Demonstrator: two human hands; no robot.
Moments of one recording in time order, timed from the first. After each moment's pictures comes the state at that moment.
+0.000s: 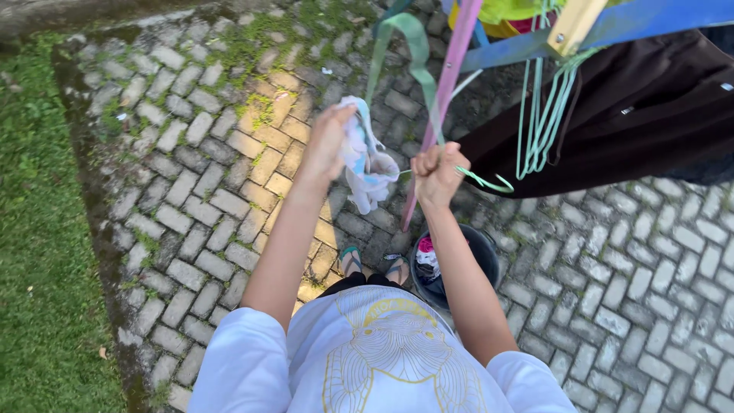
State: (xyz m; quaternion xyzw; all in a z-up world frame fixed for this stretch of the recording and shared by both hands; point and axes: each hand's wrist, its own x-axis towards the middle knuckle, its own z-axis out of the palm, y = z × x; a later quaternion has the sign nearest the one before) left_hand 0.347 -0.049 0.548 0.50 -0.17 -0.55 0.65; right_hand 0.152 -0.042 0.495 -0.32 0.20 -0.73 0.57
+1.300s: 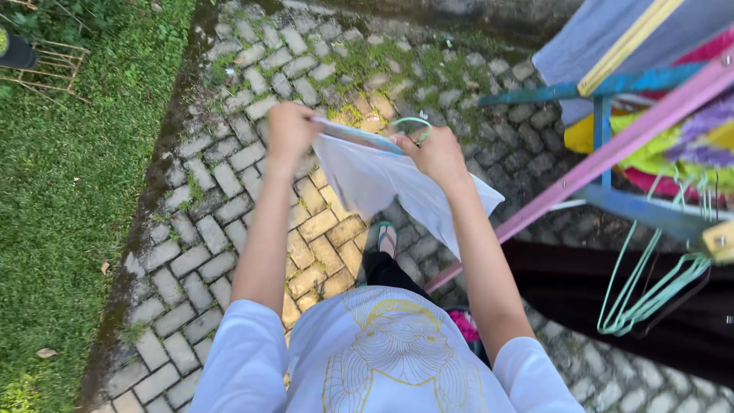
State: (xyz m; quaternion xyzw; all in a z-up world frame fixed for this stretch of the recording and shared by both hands) left_hand 0.655 -0.001 0.509 0.86 -0.28 -0.16 0.39; right_hand 0.393 -0.153 0.575 -0.90 0.32 -0.10 0.27
